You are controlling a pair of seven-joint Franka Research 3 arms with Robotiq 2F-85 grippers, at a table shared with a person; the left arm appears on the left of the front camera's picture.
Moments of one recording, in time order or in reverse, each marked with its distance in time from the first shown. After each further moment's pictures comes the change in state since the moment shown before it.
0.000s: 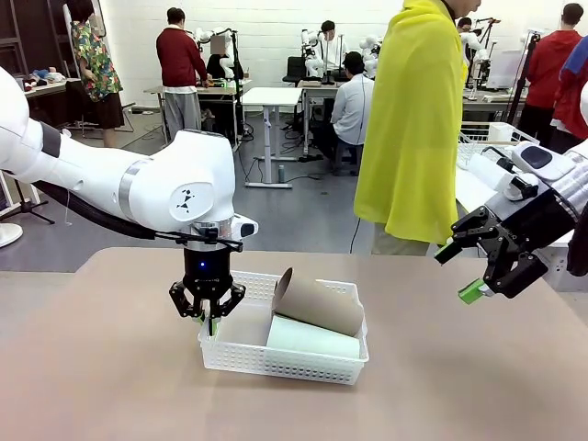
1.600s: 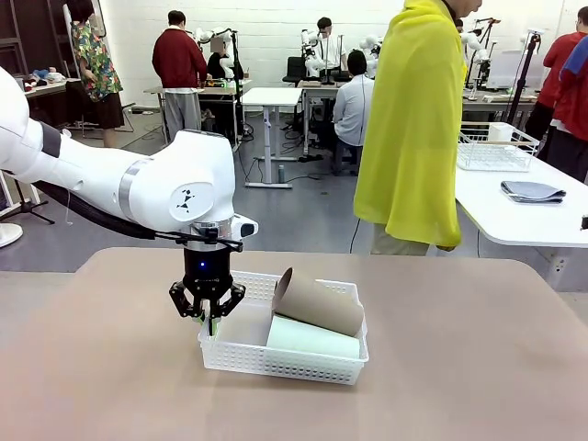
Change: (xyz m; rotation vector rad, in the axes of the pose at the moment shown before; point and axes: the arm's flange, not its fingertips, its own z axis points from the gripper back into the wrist) left arm 0.000 0.000 0.000 0.000 0.000 0.000; right arm -0.191 0.025 0.150 -0.201 -0.562 -0.042
